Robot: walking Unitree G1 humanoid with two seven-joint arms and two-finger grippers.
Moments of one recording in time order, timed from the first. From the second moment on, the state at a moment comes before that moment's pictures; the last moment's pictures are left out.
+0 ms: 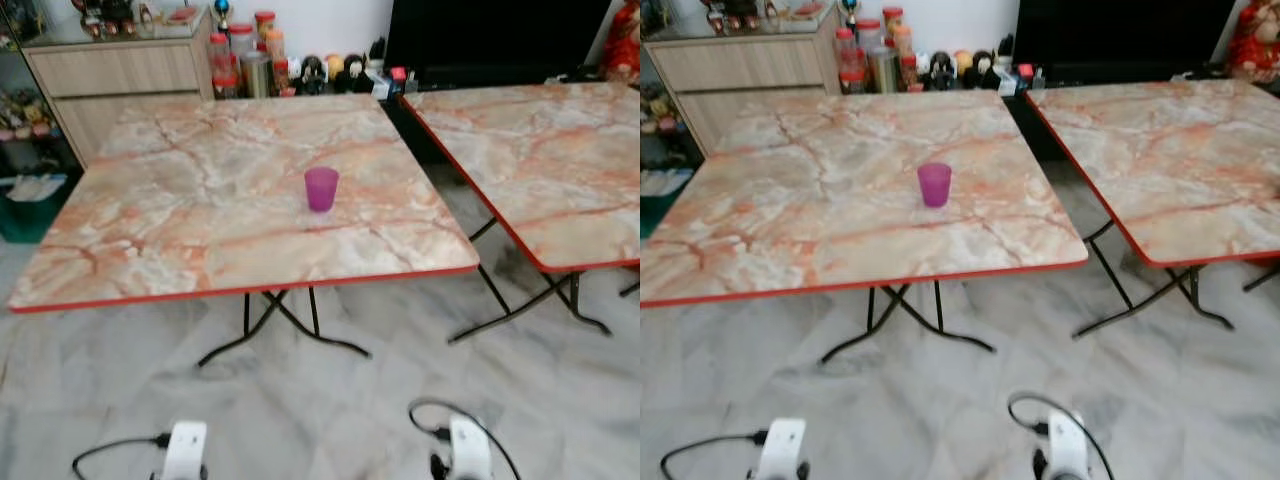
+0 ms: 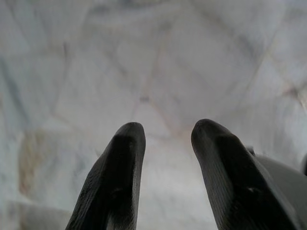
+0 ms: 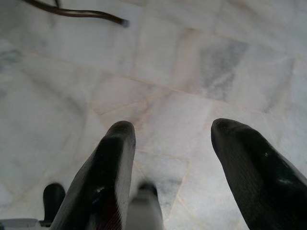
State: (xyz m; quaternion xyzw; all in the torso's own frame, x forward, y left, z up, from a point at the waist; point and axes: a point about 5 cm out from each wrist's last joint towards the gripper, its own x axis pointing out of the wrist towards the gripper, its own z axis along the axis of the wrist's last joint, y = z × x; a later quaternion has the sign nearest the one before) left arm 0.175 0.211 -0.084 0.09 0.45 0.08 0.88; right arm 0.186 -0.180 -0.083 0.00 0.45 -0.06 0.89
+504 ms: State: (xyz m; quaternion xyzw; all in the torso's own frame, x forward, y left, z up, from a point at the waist) left arm 0.178 0.208 -0.082 0.08 0.45 0.07 0.89; right arm 0.178 -0.183 -0.087 0.00 0.46 -0.06 0.88
